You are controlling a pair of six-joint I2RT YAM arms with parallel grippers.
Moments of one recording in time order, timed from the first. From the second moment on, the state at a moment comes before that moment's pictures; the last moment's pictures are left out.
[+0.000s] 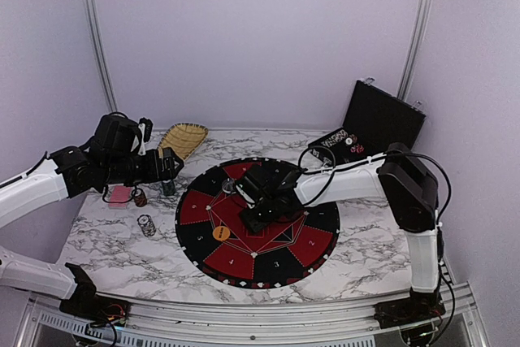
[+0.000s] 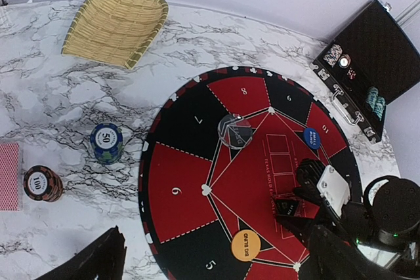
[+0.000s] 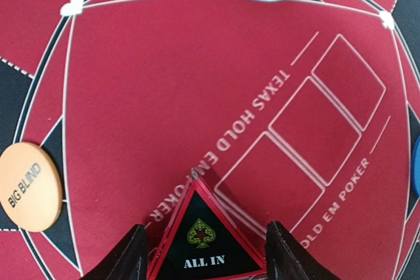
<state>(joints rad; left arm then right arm) -0.62 1.12 0.94 -0.46 -0.14 -0.58 0.99 2.11 1.45 -0.40 0.17 0.25</state>
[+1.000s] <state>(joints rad) -0.62 1.14 0.94 -0.46 -0.13 -0.58 1.14 2.04 1.35 -0.37 0.16 0.38</state>
